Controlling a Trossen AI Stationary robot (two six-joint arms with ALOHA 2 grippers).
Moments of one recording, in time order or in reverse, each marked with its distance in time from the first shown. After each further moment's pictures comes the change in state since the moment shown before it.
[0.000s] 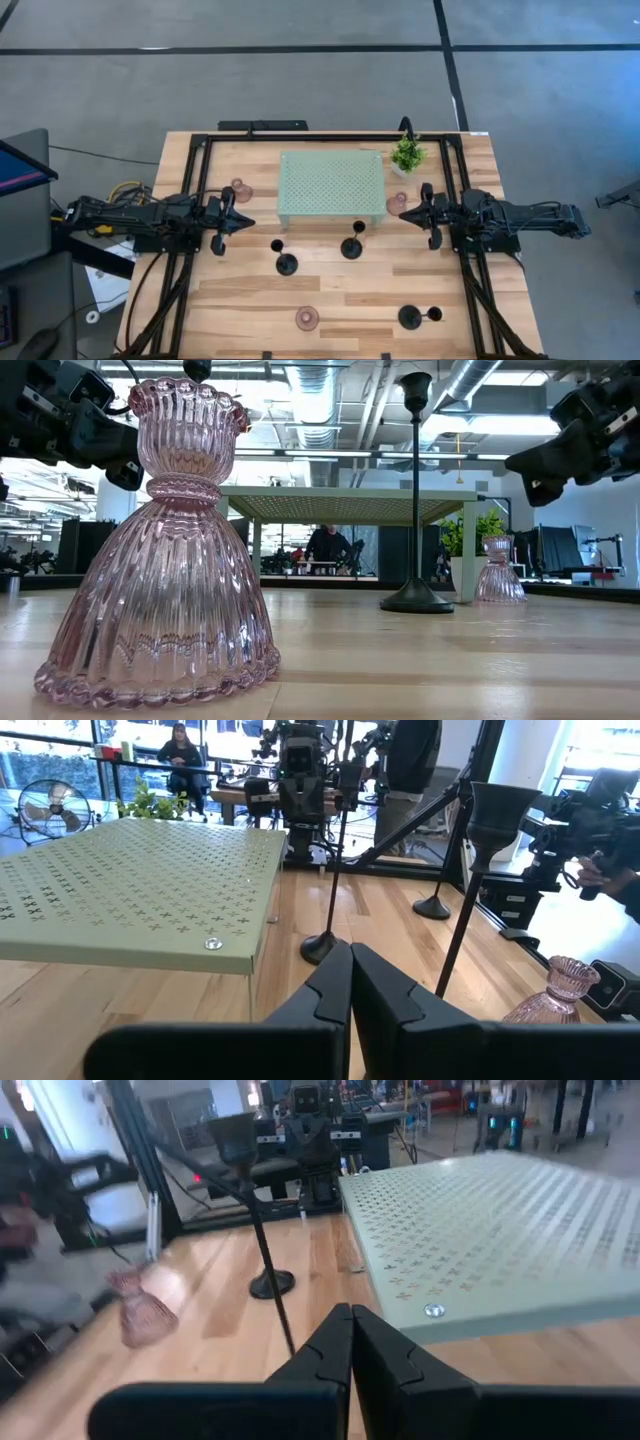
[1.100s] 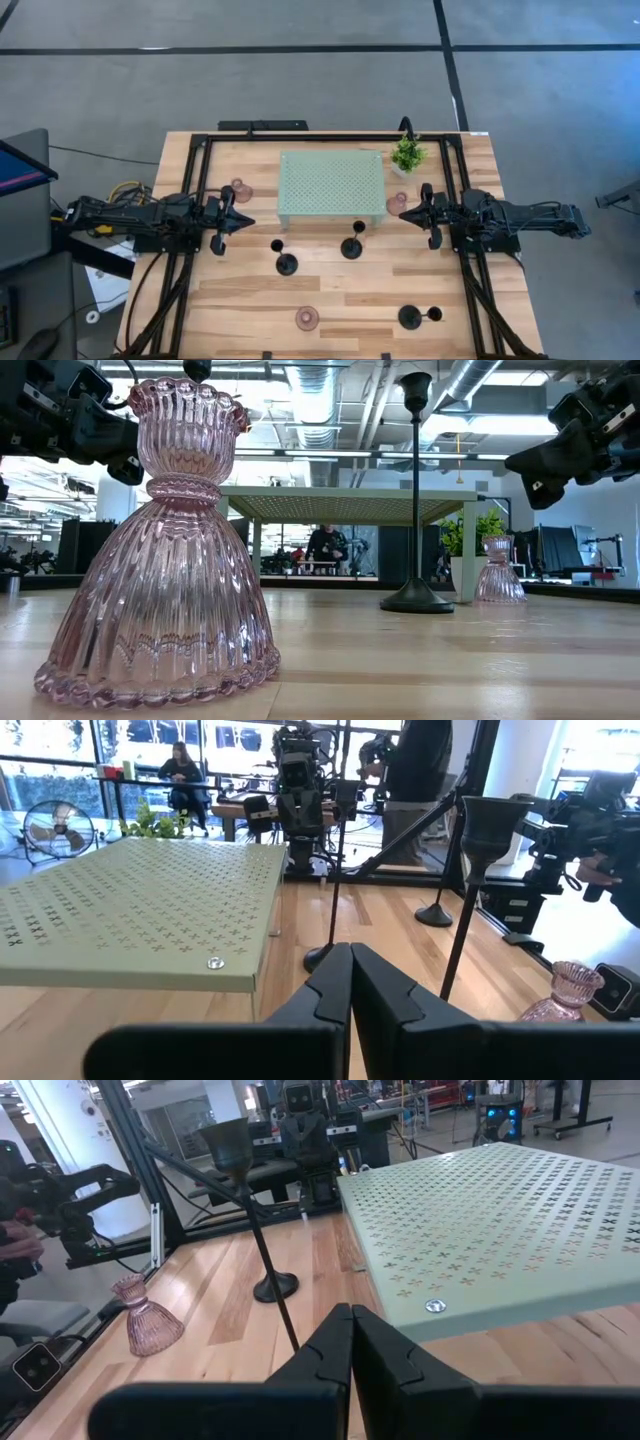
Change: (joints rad) left arm 0.000 0.000 0.000 0.029 0.000 0.037; right arm -0.001 0.000 0.000 0.000 0.002 0.019
